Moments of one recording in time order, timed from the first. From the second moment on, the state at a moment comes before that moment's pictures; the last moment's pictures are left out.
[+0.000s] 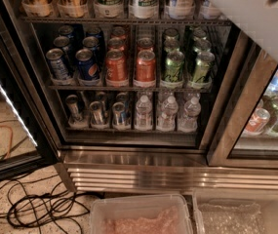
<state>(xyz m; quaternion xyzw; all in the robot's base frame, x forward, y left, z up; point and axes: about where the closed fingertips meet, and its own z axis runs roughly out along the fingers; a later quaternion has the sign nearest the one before) 0.739 -0.046 1.091 -0.15 0.85 -0.03 0.51</state>
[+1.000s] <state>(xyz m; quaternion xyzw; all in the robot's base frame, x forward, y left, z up) 0.755 -0.055 1.092 -0.14 0.84 -0.03 0.52</state>
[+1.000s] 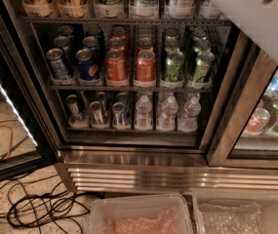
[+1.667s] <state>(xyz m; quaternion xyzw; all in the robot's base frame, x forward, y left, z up) 0.748 -0.054 1.093 -0.16 0.84 -0.02 0.52</state>
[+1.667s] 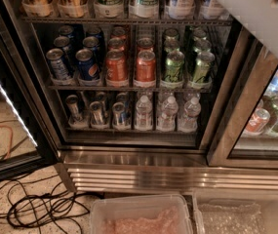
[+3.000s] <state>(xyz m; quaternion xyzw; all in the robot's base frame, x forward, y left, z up) 0.680 -0.064 1.117 -0.23 0.86 0.07 0.44</state>
